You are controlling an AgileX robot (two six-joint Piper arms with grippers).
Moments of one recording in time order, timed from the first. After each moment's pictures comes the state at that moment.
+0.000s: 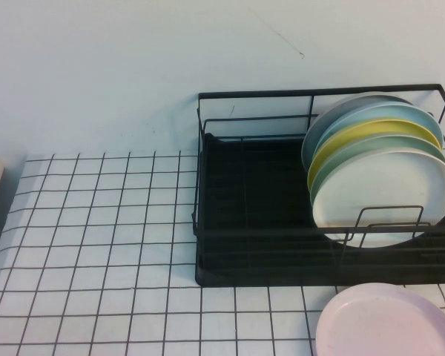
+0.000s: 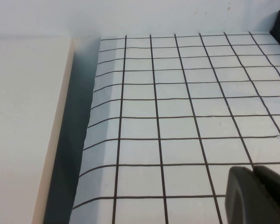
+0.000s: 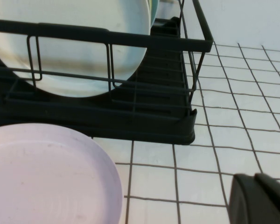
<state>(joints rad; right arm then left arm) 0.02 -0.01 0.02 0.00 0.41 -0.09 0.04 -0.01 0.02 -0.12 0.37 0.05</state>
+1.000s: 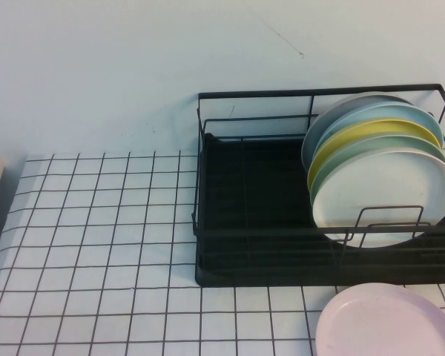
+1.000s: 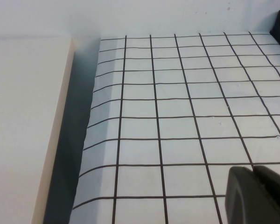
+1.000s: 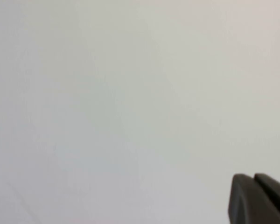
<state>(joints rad) 0.02 -0.01 0.03 0.00 -0.39 -0.09 0.04 -0.01 0.02 -0.12 0.37 0.05</state>
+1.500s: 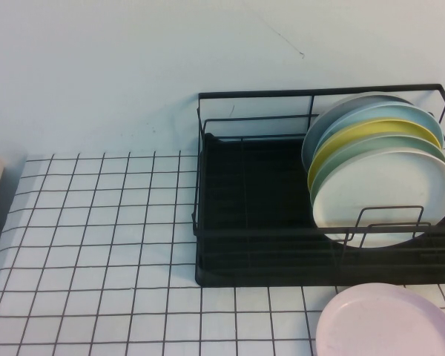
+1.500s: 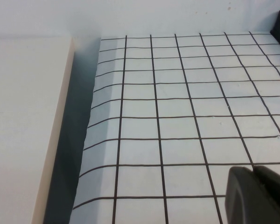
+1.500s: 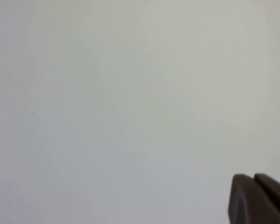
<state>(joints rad) 0.02 -0.01 -0.10 0.18 -0.35 -0.24 0.04 -0.01 0.02 -0.12 0.37 0.05</state>
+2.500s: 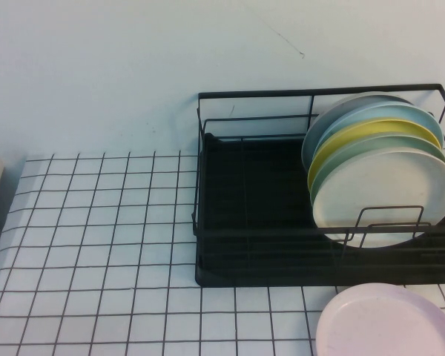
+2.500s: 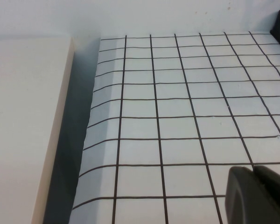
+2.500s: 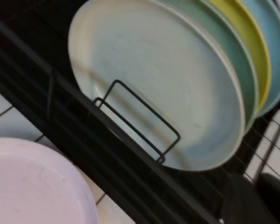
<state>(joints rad) 0.02 1.07 -0.77 0.53 0.55 -1.15 0.04 -0.01 0.02 -0.12 0.37 0.05</state>
